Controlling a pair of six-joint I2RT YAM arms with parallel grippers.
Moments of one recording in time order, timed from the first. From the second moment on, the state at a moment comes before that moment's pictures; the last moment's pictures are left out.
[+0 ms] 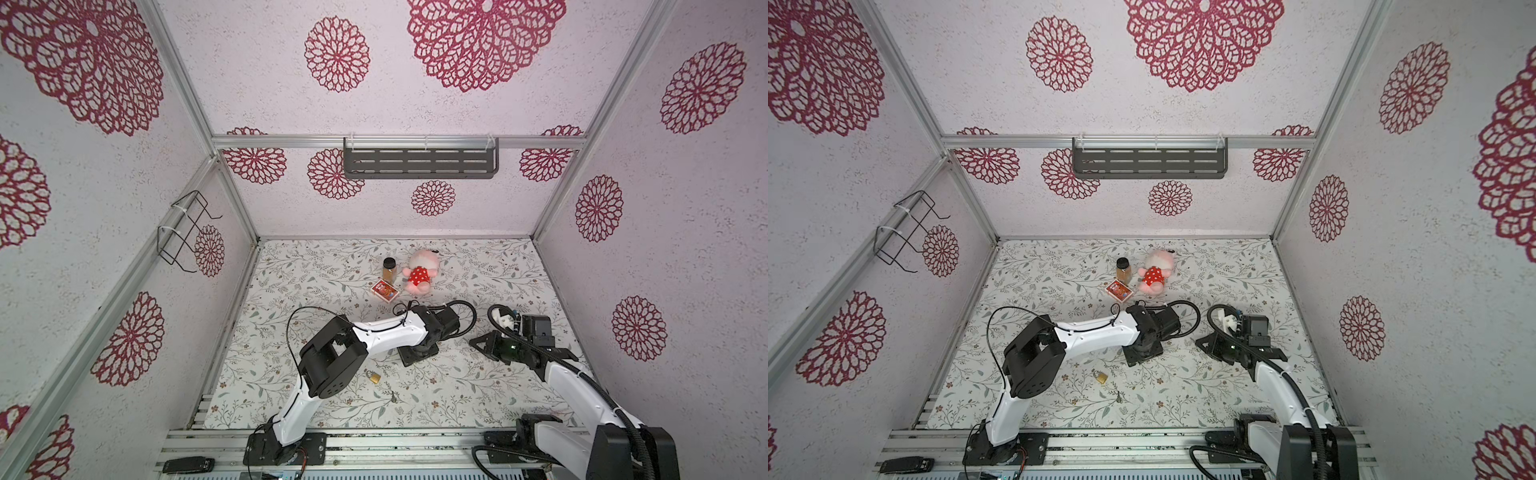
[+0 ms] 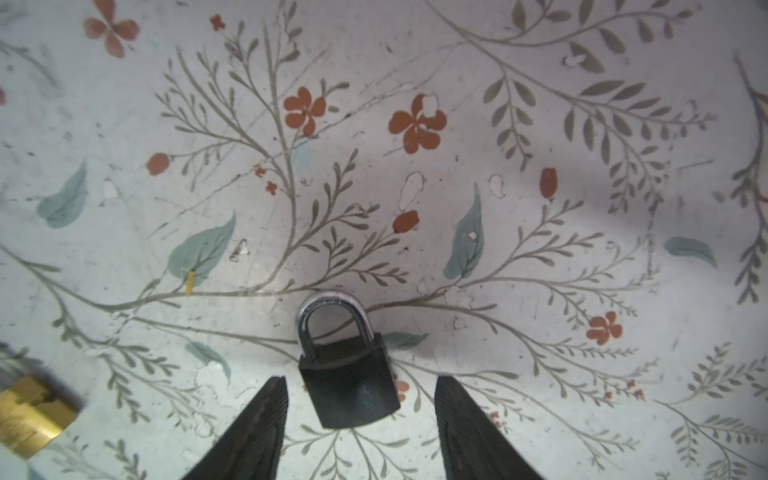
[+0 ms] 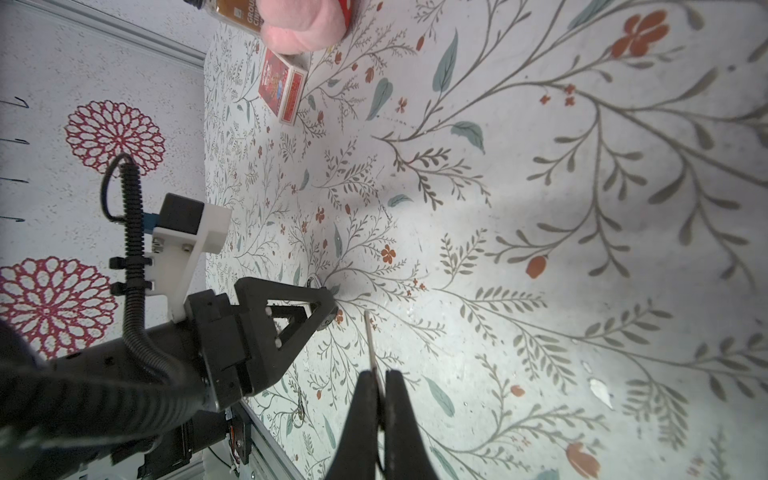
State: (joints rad) left arm -1.03 2.14 1.62 -0.98 -0.17 -1.41; right arm 0.01 1.04 0.45 -0.33 -0.71 0.44
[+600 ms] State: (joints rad) left arm -1.03 2.16 1.60 -0.96 -0.15 -1.45; right arm 0.01 1.06 0.45 -0.33 -0.71 0.44
